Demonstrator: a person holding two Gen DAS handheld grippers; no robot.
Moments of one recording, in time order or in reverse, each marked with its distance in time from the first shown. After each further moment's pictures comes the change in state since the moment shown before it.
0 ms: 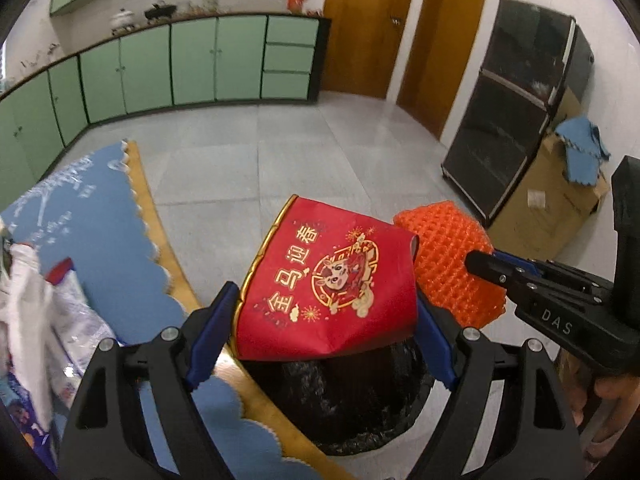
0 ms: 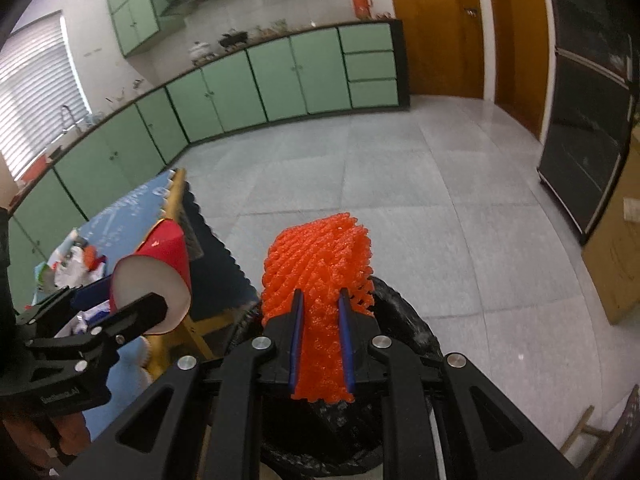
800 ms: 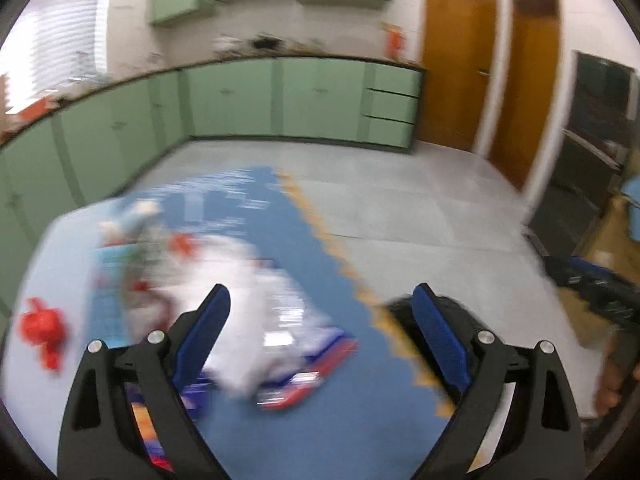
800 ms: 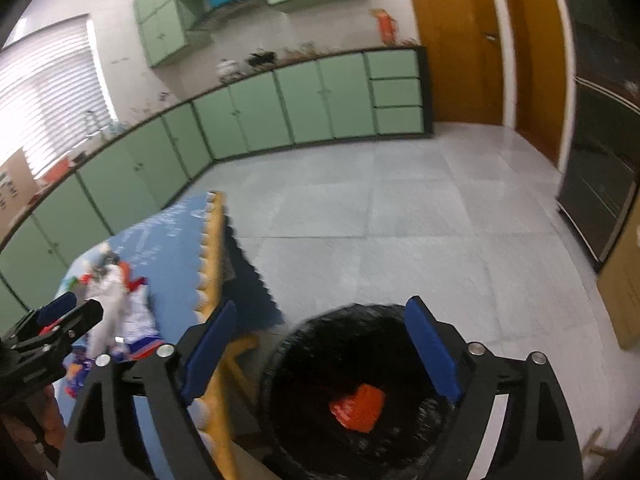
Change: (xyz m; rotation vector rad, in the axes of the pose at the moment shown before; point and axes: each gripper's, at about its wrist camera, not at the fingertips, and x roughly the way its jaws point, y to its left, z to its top) left arm -0.123 0.088 -0.026 -0.166 -0.196 0.392; right arm -0.032 0.076 0.024 -0.092 -0.132 0.116
